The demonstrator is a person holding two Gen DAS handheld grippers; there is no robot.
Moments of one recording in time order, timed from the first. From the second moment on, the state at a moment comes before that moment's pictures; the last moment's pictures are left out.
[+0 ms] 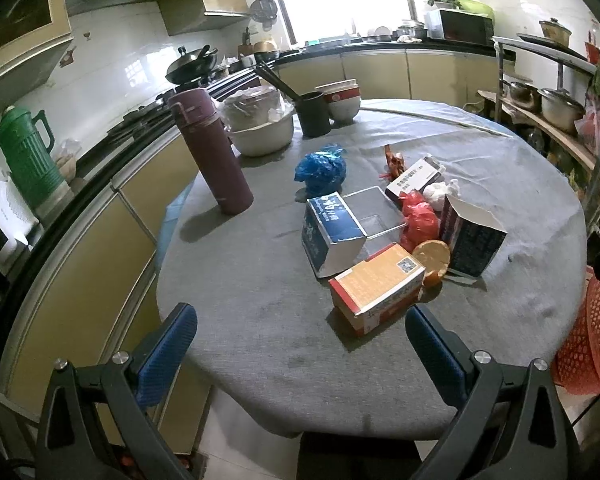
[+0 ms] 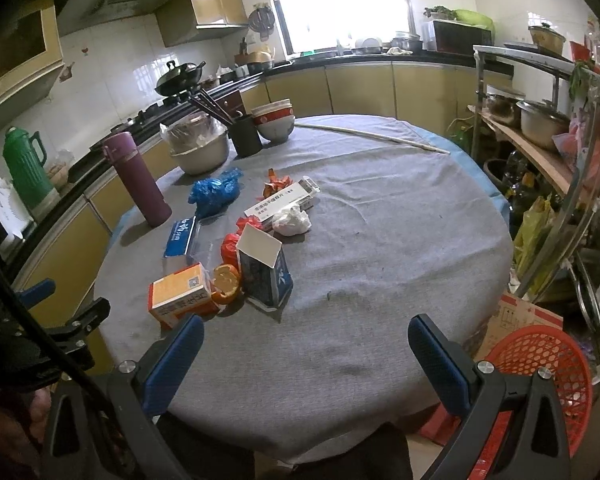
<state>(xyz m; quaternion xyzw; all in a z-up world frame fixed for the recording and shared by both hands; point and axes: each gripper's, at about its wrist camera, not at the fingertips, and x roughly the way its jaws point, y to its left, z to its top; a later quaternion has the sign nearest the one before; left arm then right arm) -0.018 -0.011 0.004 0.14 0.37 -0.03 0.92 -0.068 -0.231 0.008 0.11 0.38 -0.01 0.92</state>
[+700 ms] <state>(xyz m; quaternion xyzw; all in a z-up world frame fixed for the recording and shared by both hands) -0.023 -0.002 0.008 0.12 0.36 -0.04 0.92 -0.072 -0.216 0.015 0.09 0.37 -0.01 0.92</state>
